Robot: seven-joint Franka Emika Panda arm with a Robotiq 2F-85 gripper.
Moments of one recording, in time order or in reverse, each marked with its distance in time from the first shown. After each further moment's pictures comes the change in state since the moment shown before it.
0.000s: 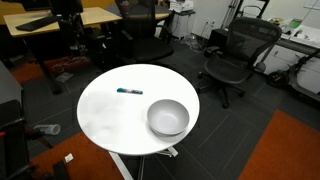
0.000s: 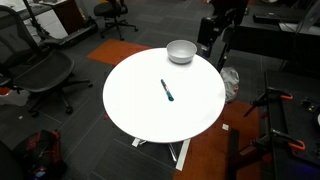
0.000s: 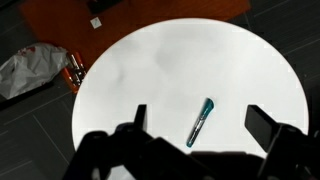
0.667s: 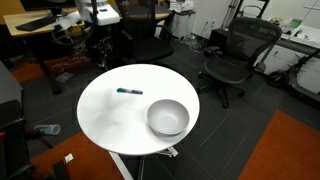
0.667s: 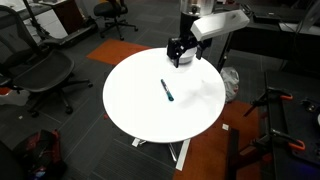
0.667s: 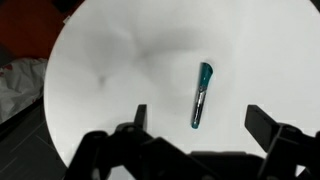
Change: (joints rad) arm 0.001 0.278 -0.045 0.105 -0.007 0.249 0.214
